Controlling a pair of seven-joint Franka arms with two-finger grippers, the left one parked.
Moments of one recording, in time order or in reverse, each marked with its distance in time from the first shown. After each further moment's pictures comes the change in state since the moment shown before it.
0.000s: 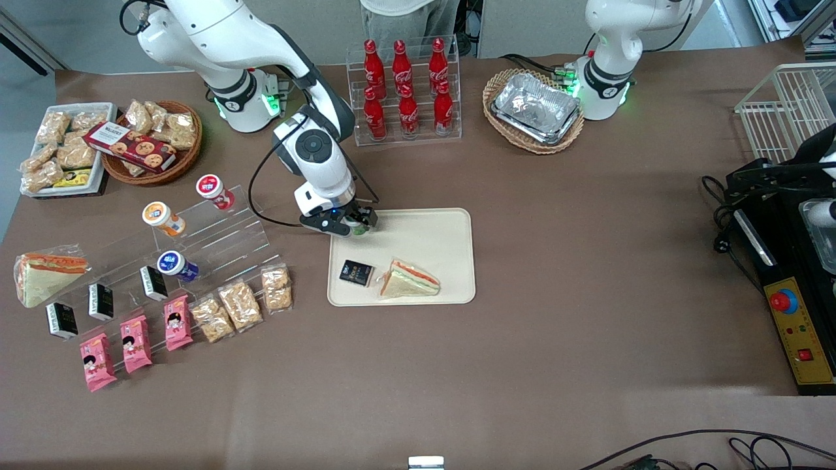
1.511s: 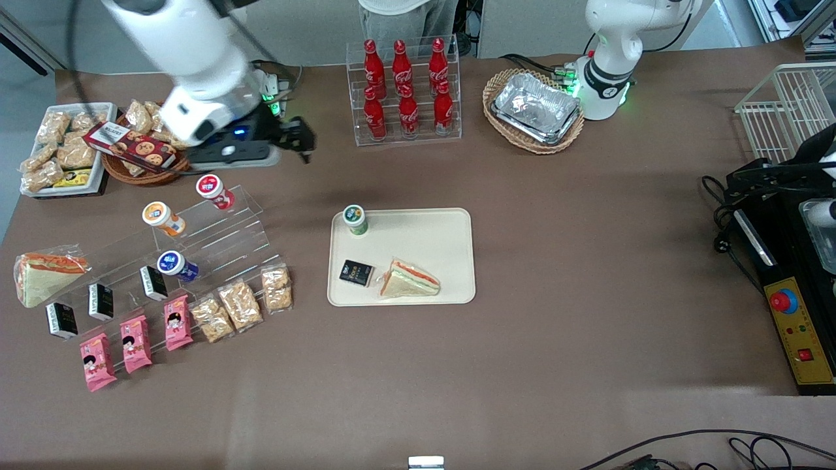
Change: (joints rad) arm -0.110 -0.393 -0.082 0.573 0.087 -0.992 -0.548
